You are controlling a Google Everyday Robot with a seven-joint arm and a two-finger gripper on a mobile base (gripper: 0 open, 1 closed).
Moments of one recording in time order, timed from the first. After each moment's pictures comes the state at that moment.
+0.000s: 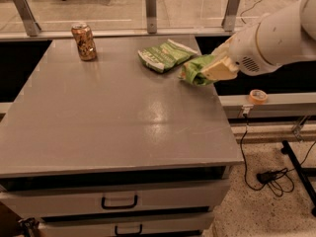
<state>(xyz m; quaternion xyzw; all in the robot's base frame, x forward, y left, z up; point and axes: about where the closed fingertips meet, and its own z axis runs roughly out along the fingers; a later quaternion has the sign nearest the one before) 0.558 -0.144 0.972 -0.47 0.77 -0.03 0.42</state>
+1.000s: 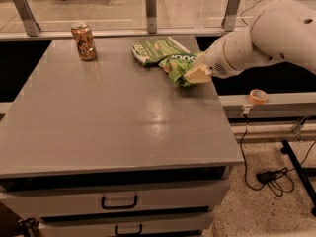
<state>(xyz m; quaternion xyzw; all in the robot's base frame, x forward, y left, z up) 0.640 -0.120 0.902 -0.48 0.77 0.02 0.42</state>
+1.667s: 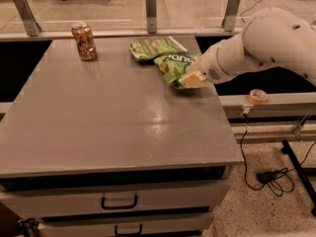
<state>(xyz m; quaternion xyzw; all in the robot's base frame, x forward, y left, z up) 0.639 -0.104 0.880 -0.48 0.78 0.05 0.40</state>
